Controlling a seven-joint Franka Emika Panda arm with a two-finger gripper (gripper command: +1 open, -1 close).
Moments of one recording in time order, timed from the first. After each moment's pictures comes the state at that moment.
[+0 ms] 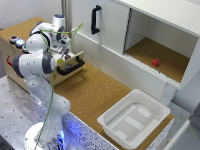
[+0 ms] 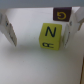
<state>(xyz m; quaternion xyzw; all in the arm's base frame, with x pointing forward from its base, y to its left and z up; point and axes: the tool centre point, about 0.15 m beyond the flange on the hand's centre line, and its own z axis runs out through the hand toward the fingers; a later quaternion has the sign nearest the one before) 0.310 0.296 0.321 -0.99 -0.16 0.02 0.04</state>
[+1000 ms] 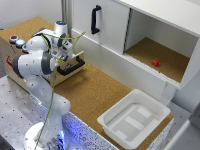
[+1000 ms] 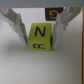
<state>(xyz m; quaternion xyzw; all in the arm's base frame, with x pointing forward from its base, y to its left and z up) 0.320 0.289 0.319 -0.99 -0.11 -0.01 0.05</state>
